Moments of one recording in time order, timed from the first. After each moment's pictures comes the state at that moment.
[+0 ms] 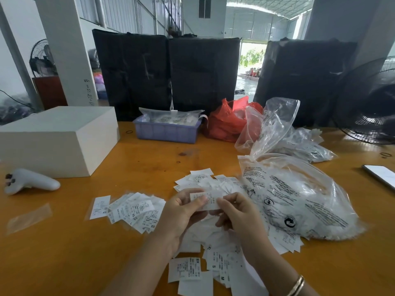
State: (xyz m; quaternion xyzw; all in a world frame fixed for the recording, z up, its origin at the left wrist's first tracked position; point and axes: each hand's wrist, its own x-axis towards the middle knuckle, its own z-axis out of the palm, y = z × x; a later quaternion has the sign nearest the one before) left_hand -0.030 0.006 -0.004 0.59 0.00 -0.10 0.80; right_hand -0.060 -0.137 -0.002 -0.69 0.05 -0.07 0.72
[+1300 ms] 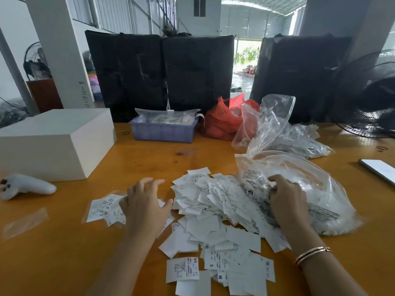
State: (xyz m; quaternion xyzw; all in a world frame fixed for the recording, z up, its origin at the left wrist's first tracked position) left_hand -0.001 0.051 -0.019 0.95 0.01 0.24 0.20; right_hand -0.032 -0.230 0.000 -0.93 0.18 -0.24 0.21
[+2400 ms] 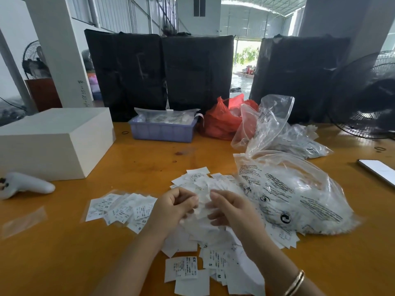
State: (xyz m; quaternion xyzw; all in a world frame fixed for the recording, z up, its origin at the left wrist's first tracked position) left_hand -0.020 0.021 -0.008 0.75 -0.09 -0.01 0.66; right_hand -0.061 -0.142 0.003 -0.70 0.00 -0.03 0.71
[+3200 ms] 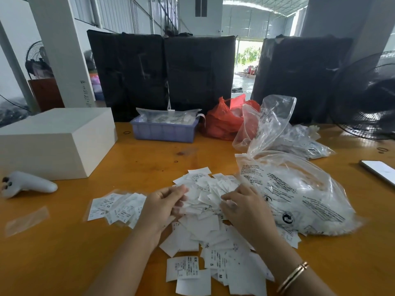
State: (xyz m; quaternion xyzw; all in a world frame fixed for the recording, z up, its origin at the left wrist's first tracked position) left_hand -0.017 0.032 -0.002 0.67 0.02 -0.02 0.74; right_hand -0.044 -0.168 -0.010 -0.96 -0.04 -0.21 0.19
